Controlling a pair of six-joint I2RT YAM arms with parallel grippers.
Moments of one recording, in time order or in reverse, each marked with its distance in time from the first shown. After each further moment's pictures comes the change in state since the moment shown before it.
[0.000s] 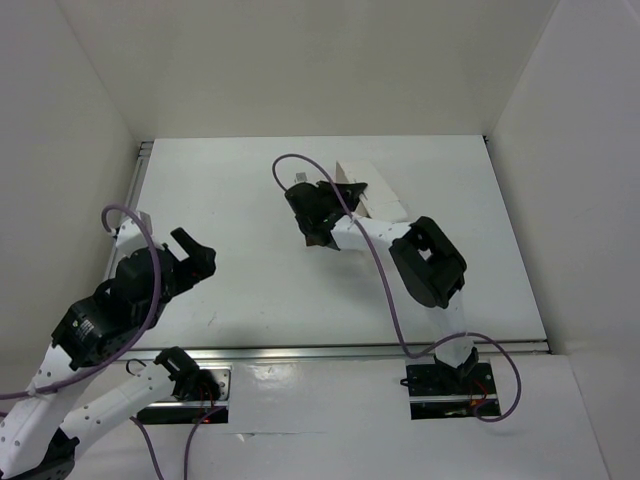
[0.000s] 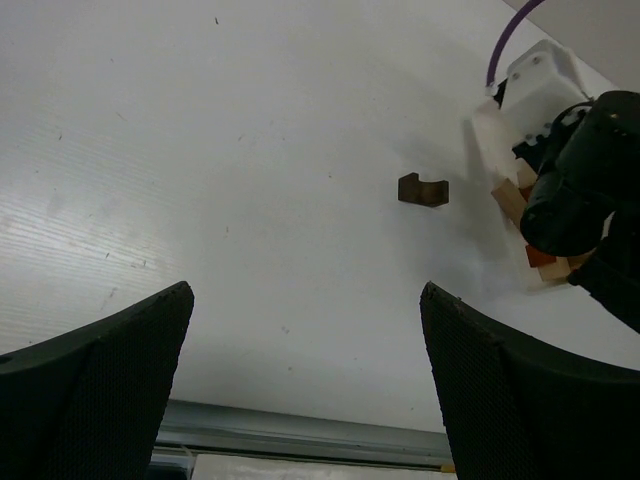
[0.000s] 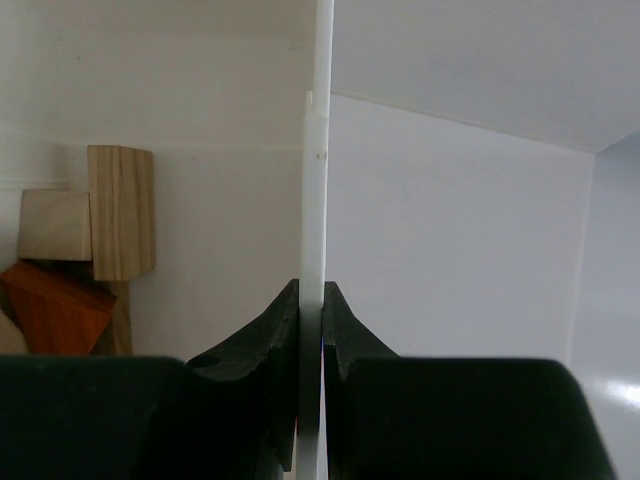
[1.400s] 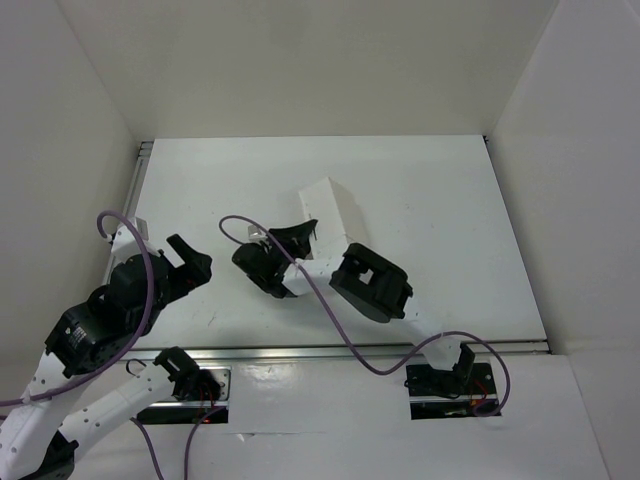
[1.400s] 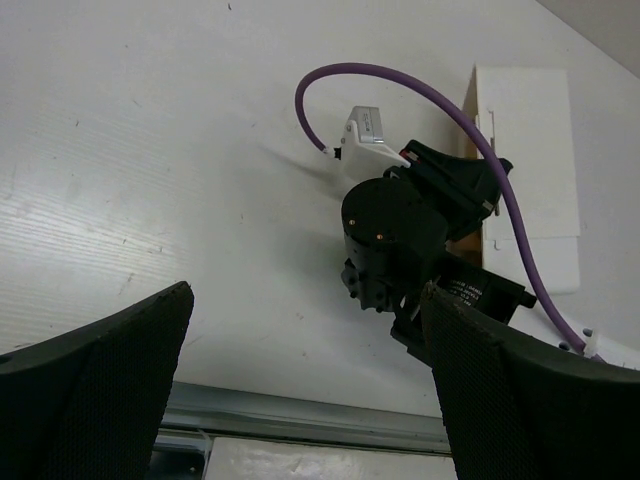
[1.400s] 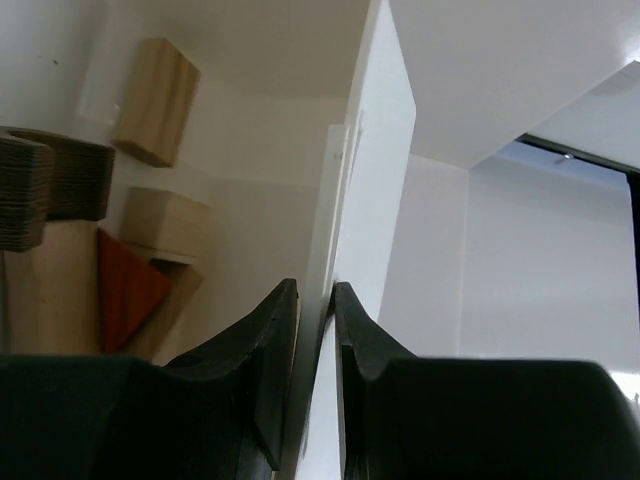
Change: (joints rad) left arm 0.000 -0.039 -0.002 -0.057 0.009 0.000; right arm 0.295 0.340 0.105 0.152 0.270 -0.120
